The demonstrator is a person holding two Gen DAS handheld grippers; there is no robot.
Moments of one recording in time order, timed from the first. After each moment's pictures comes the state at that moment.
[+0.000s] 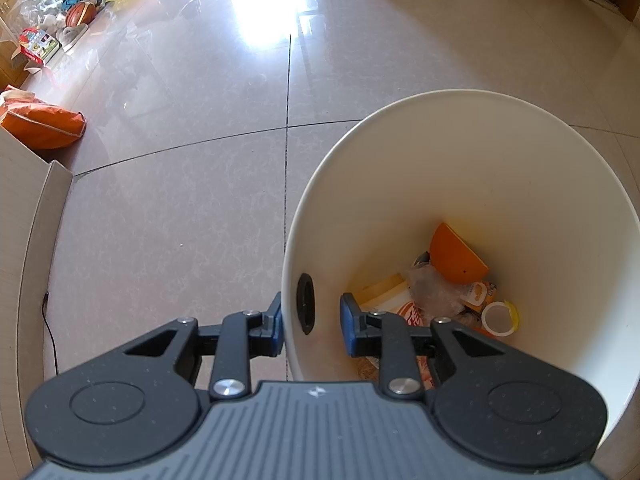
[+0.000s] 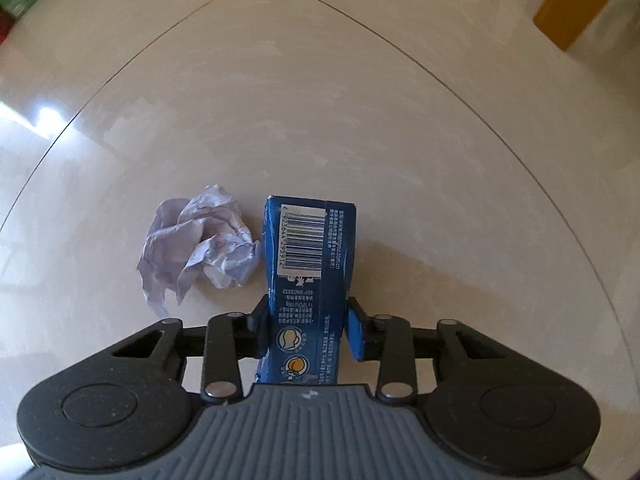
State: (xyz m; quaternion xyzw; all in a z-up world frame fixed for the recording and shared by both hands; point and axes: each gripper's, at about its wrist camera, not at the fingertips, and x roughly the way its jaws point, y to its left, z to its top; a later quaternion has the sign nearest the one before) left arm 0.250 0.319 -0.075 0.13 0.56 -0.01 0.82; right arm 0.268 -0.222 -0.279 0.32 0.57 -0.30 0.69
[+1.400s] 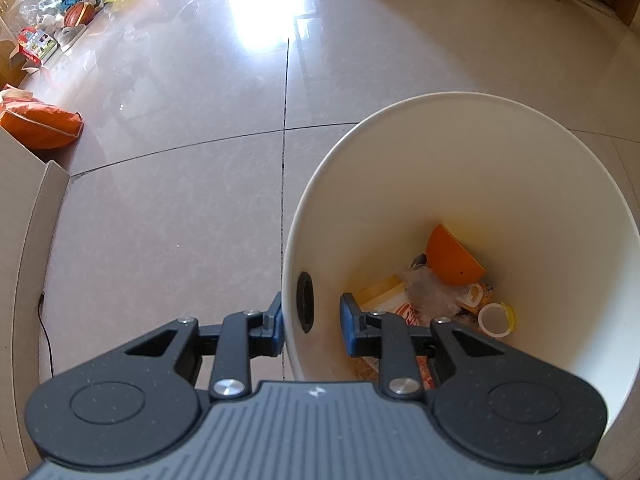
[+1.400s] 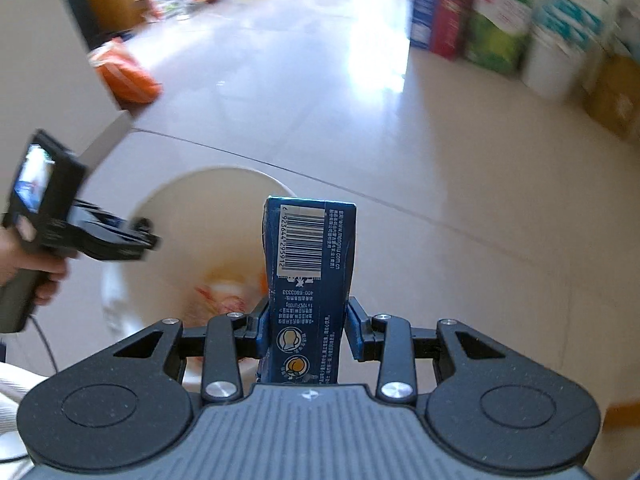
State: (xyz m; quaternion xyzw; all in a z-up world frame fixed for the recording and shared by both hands) left arm 0.248 0.322 -0.073 0.13 0.56 -0.02 0.82; right arm 0.247 0.050 0.045 -0.04 0.49 0.16 0.85
